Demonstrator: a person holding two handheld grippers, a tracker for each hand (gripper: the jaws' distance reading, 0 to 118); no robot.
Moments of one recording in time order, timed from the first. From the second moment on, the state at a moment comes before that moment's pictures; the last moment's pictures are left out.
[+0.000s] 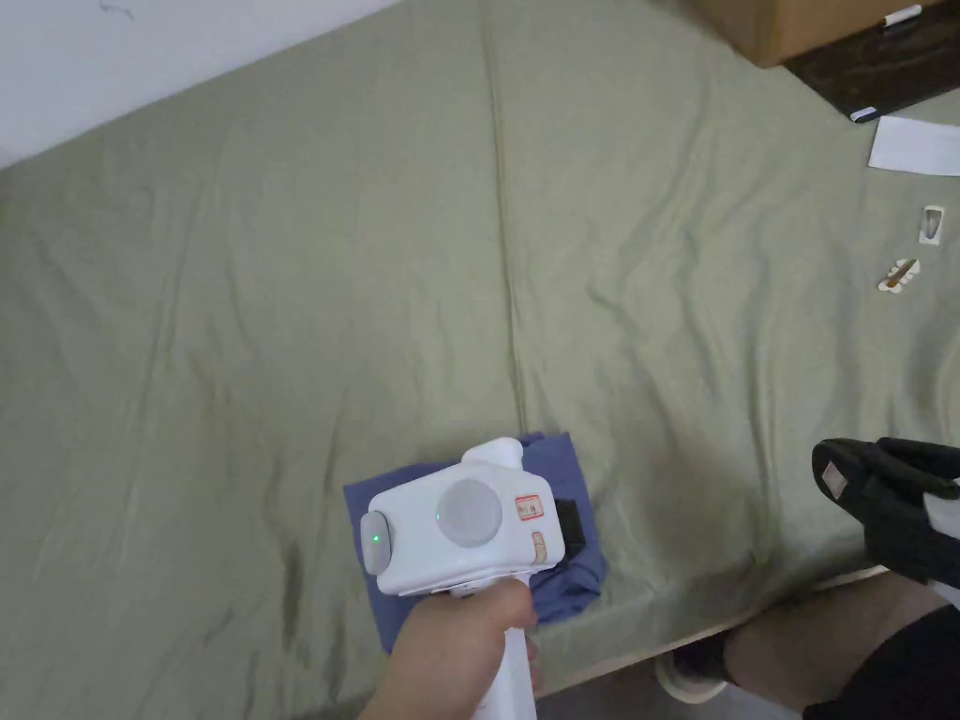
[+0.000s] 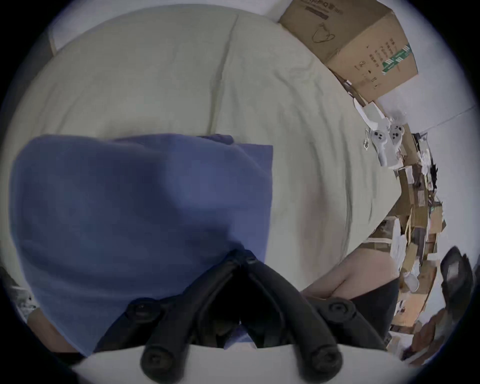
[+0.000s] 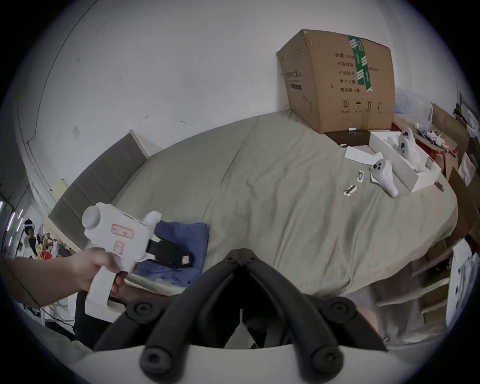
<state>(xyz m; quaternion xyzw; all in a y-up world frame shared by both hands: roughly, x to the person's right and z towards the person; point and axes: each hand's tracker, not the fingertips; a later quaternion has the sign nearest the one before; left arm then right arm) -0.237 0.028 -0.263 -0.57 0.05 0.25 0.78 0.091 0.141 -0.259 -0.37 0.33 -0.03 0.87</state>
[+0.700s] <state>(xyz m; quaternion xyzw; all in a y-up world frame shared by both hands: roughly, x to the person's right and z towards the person) -0.389 0.081 -0.100 -0.41 0.08 0.39 0.82 -0.120 0.059 -0.335 -0.53 0.51 -0.05 0.68</state>
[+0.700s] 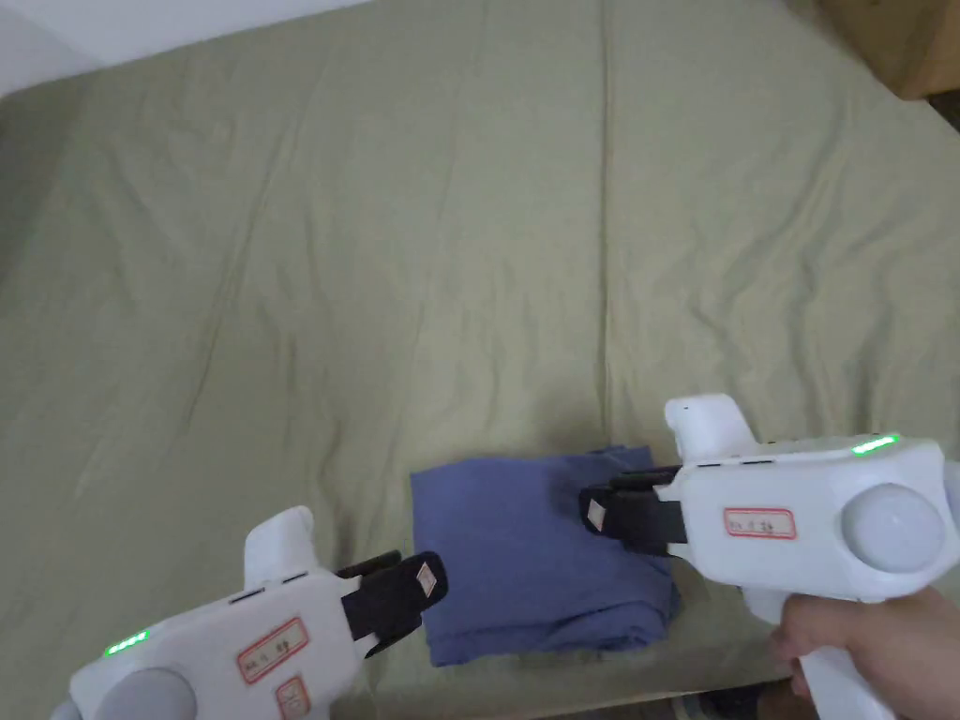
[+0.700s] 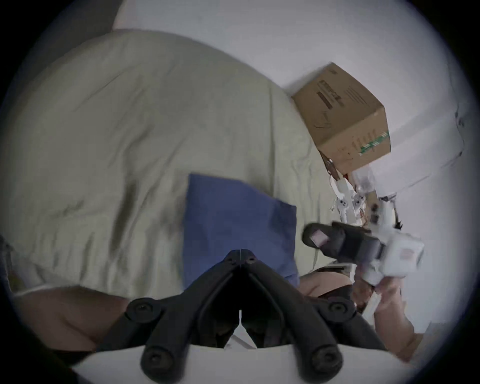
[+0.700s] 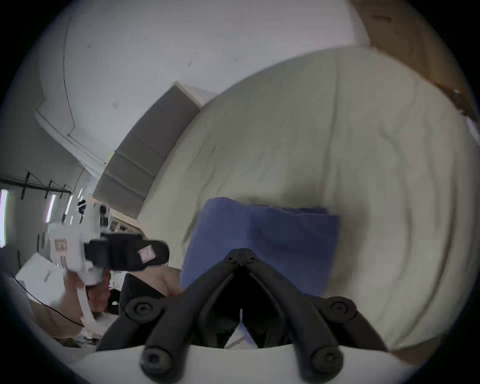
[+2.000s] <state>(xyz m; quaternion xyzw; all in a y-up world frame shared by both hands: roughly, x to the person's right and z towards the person) -0.435 -0.003 -0.192 -0.47 -0.14 0.39 0.78 -0.113 0.006 -0.345 -0.57 0.52 -0.10 0.62</state>
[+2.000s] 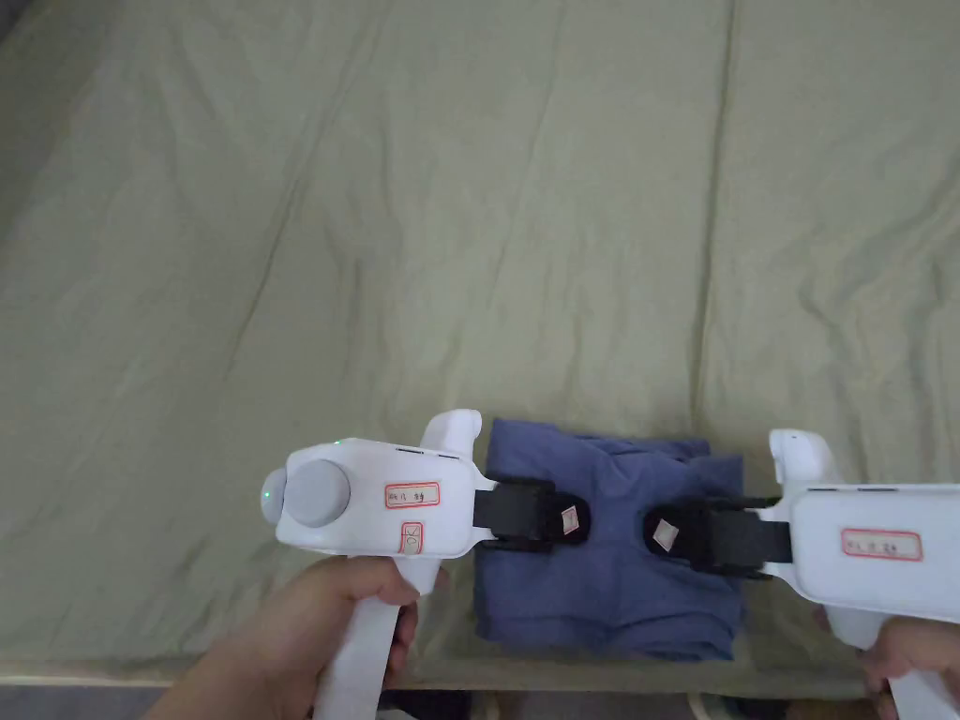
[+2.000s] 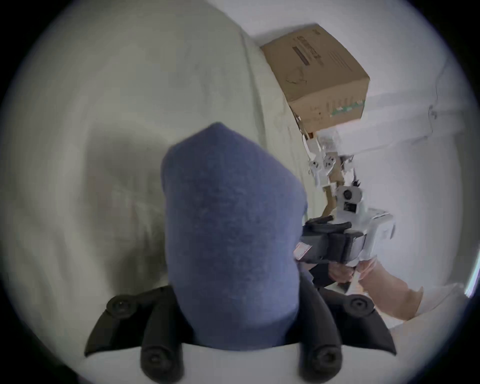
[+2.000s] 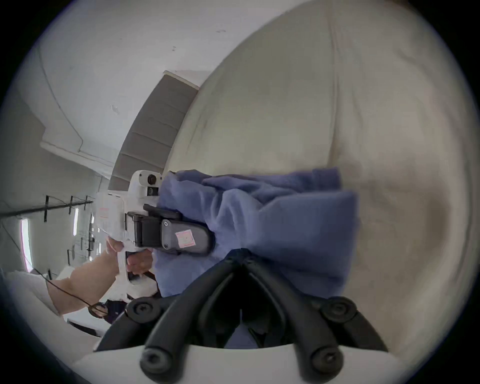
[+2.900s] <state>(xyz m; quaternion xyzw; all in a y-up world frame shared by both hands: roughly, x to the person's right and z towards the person) -0.782 0.108 -0.004 -0.66 0.31 0.06 0.69 -0.088 0.126 -0.276 -0.47 0.54 -0.09 0.69</state>
